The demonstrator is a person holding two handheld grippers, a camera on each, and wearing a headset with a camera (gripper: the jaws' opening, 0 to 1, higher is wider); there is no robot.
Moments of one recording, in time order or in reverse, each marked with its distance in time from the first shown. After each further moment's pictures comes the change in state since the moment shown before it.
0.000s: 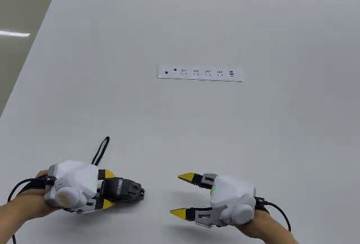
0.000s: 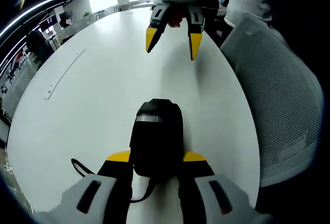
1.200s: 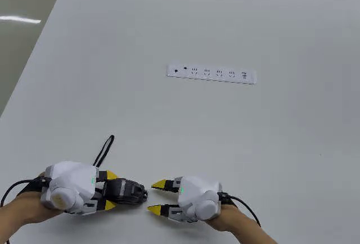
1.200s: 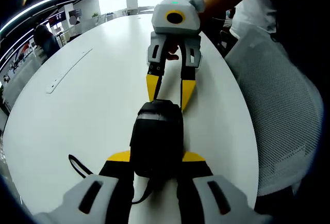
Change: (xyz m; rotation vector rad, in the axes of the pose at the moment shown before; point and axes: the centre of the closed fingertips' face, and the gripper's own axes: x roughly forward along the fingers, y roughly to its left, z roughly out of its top) left arm 0.001 0.003 0.002 -0.081 -0.066 0.012; right arm 0.080 0.007 -0.006 -0.037 0.020 0.150
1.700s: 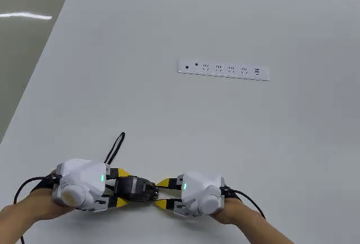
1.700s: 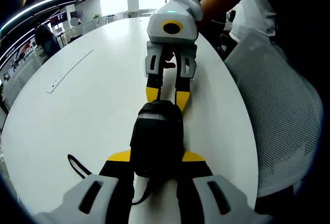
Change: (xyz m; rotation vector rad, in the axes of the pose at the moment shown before) left arm 0.002 0.001 0.000 -0.015 -0.027 -0.006; right arm 0.014 -0.001 -0.004 -0.038 0.022 0.049
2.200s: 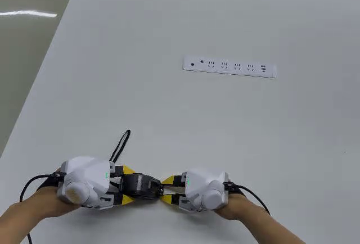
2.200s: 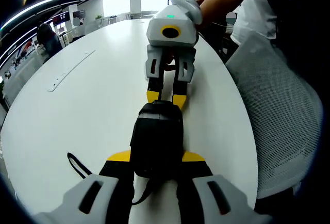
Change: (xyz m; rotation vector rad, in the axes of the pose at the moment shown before) left arm -0.001 0.001 -0.001 -0.019 -0.018 0.005; right arm 0.005 -0.003 -0.003 0.009 0.024 0.001
